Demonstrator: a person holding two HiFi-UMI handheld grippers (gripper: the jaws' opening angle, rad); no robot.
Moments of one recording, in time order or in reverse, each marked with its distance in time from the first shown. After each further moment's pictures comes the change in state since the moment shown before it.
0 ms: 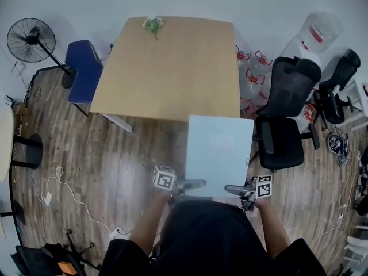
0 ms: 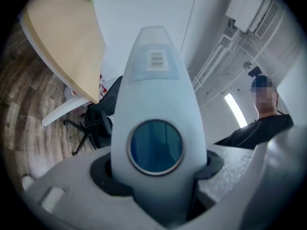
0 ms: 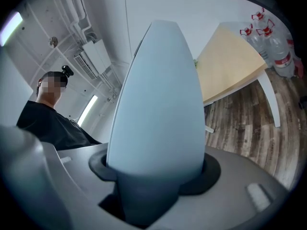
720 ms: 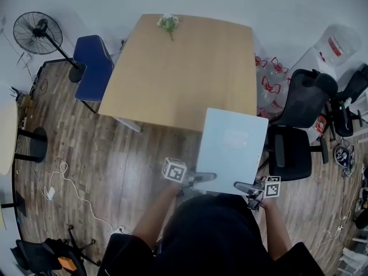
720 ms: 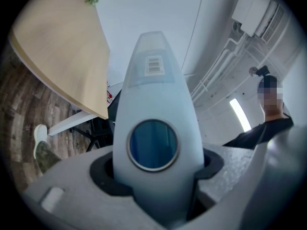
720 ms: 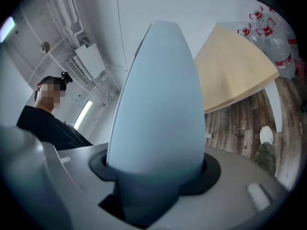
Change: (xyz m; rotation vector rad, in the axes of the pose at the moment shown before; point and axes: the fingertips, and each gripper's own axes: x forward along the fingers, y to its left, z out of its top) left arm -0.030 0.057 0.102 -0.010 -0.017 0.050; right arm 0.047 -0.053 0.086 0.038 -0.039 -0.031
